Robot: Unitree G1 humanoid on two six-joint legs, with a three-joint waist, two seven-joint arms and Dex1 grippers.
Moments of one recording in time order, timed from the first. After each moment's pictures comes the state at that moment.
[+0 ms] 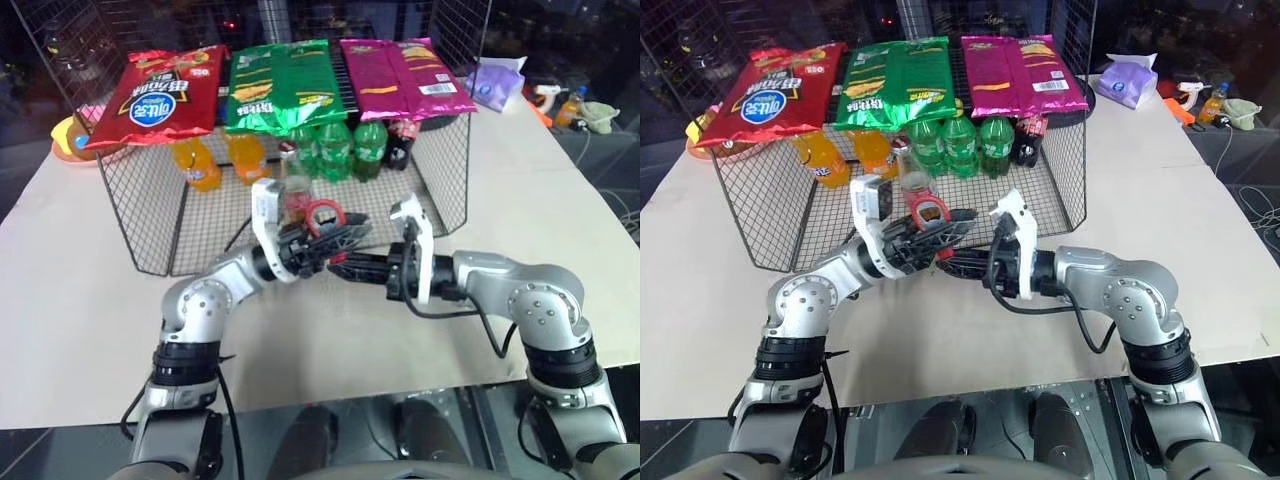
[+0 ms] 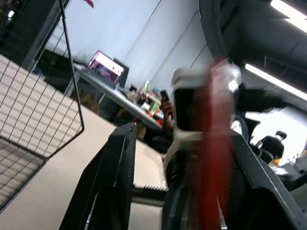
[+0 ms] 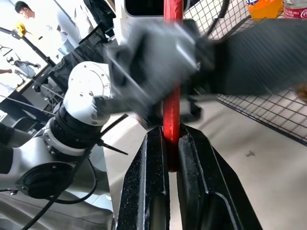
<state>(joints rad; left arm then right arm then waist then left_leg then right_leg) -0.43 0.36 0.12 -0.10 -1.00 0.80 -0.99 -0.50 -0.33 0.11 -0.41 0.99 1.12 0.49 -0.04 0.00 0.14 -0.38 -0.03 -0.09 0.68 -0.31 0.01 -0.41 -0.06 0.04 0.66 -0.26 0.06</state>
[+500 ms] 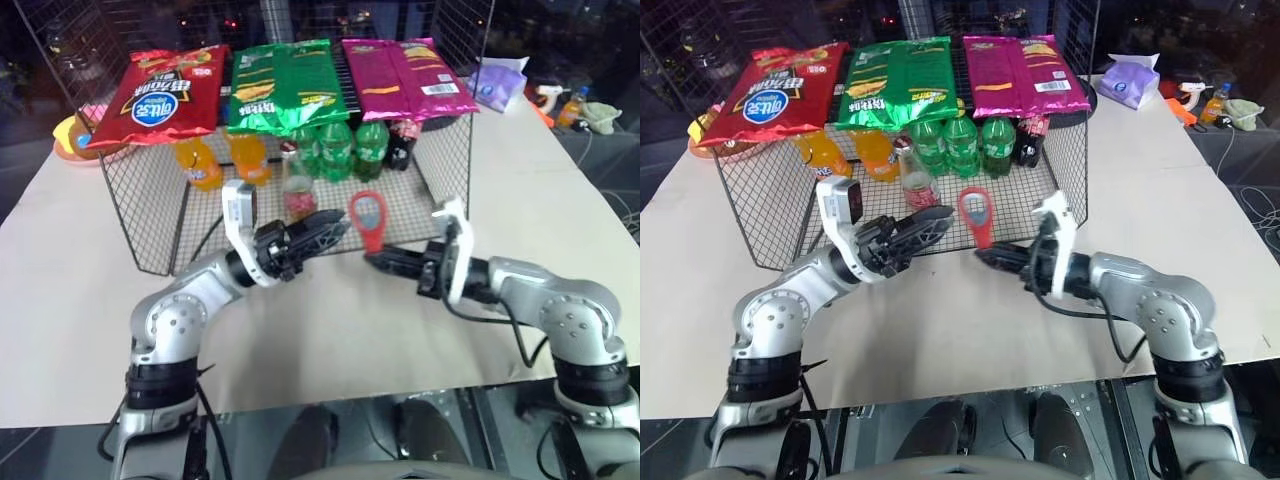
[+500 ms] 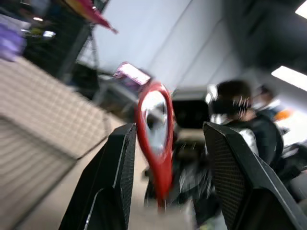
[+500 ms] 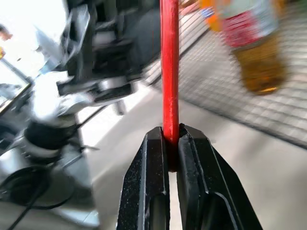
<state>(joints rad) -0.30 0.42 0.17 -0.30 -0.95 0.73 -0.89 -0.35 -0.44 -0.06 -0.43 0.98 1.03 0.49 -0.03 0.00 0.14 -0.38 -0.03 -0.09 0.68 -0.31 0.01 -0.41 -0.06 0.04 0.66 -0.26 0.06</state>
